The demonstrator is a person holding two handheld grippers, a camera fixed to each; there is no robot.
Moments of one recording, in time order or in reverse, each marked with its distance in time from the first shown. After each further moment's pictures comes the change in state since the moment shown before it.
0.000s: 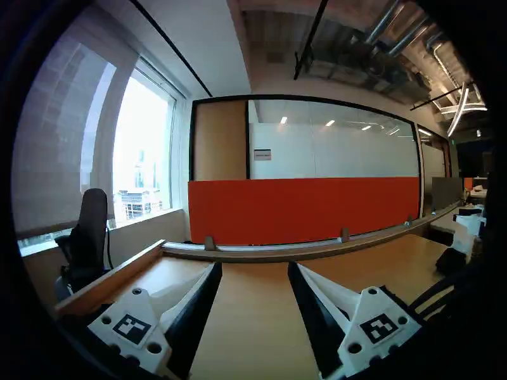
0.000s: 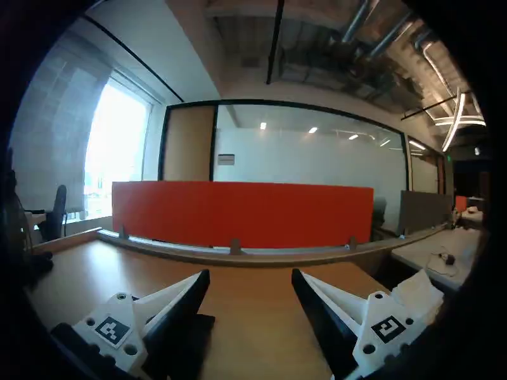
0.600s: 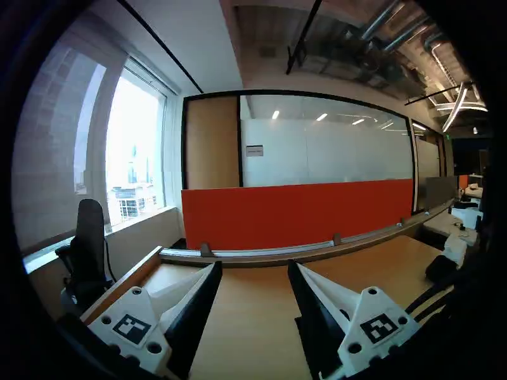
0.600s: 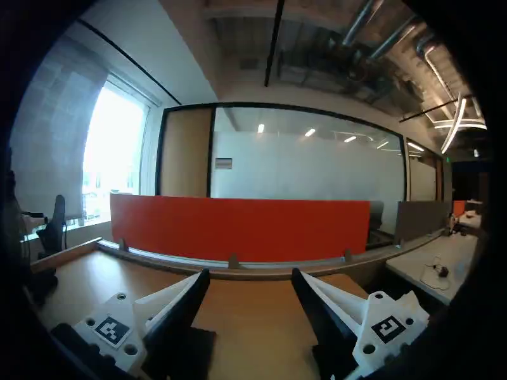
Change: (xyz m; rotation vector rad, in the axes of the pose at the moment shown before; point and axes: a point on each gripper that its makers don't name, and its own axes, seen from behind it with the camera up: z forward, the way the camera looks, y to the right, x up) left arm 0.041 0.010 0.000 -0.050 -0.049 0.013; right arm 0.062 0.001 0.001 -0.001 -0.015 -0.001
